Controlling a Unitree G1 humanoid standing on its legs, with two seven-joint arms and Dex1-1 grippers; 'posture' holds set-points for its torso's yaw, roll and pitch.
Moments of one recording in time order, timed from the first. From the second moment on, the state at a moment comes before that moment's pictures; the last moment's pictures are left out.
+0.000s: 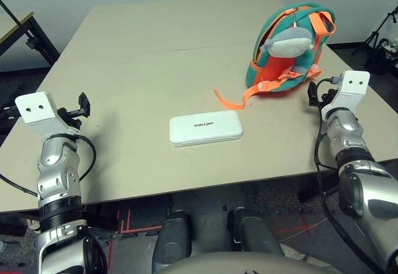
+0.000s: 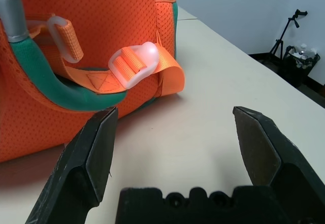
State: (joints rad) left arm -0.21 0.43 0.49 0.21 -0.29 0.10 -0.09; right arm -0.73 -0.44 -0.29 1.15 0.14 -0.32 0.14
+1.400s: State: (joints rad) left arm -0.41 0.66 0.45 0.34 -1.01 1.30 -0.70; right arm -0.35 -0.60 -0.05 -0.04 0.35 0.47 0.73
